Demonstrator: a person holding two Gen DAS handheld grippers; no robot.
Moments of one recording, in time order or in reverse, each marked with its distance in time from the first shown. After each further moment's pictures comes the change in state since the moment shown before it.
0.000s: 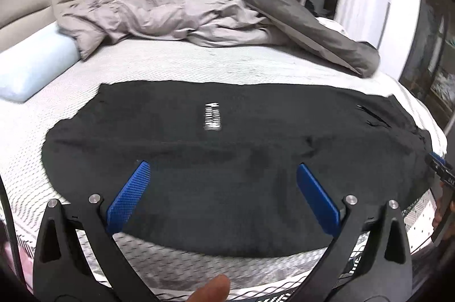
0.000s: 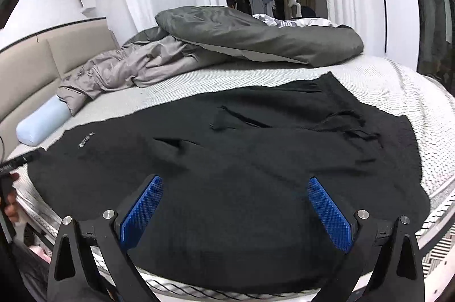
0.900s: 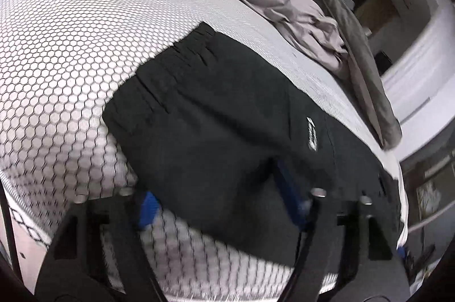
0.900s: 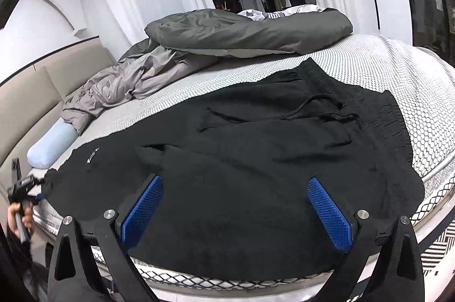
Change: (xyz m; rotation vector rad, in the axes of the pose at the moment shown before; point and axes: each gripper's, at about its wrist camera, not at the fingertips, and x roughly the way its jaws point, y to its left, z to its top) left arm 0.010 0.212 -0.036 -0.529 0.123 0.005; right arm -0.014 -0.049 -0.003 0.144 0.017 0.053
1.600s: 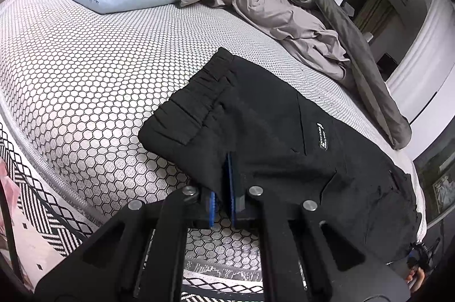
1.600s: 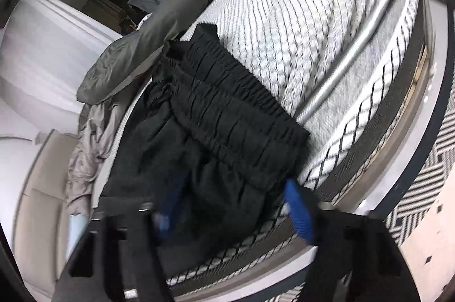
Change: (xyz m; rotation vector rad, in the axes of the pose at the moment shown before) left arm -0.050 0.002 -0.008 0.082 -0.095 0.065; right arm -0.004 -0.146 -0.026 0.571 0.079 -0.075
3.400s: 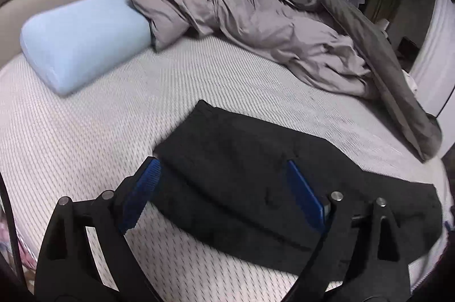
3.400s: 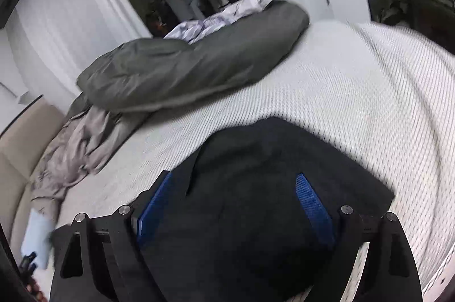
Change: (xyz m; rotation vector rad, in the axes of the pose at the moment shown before) left arm 0.085 -0.127 0.144 0.096 -0.027 0.153; right arm 0.086 0.210 0.099 -0.250 -0.073 -0.050
